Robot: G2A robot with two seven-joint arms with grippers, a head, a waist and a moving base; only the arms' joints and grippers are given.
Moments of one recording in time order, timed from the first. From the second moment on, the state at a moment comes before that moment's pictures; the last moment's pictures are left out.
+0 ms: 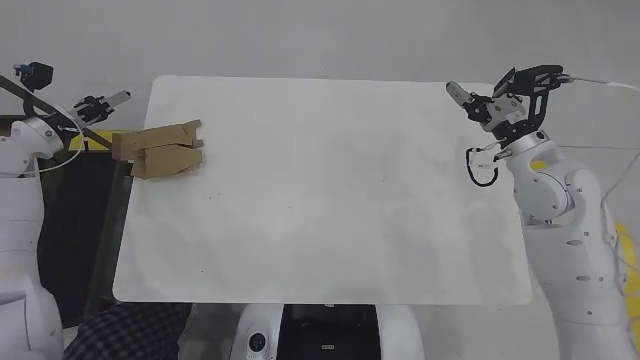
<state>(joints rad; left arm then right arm) 0.94 -0.82 -1.74 -0.90 0.34 -0.53 -0.89 -1.20 -1.13 1.48 -1.65 -0.87 -0.28 0.23</state>
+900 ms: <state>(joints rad) 0.74 -0.79 -1.68 -0.40 0.46 -0.46 -0.99 -1.20 -1.13 1.48 -1.65 -0.87 -0.28 0.23</state>
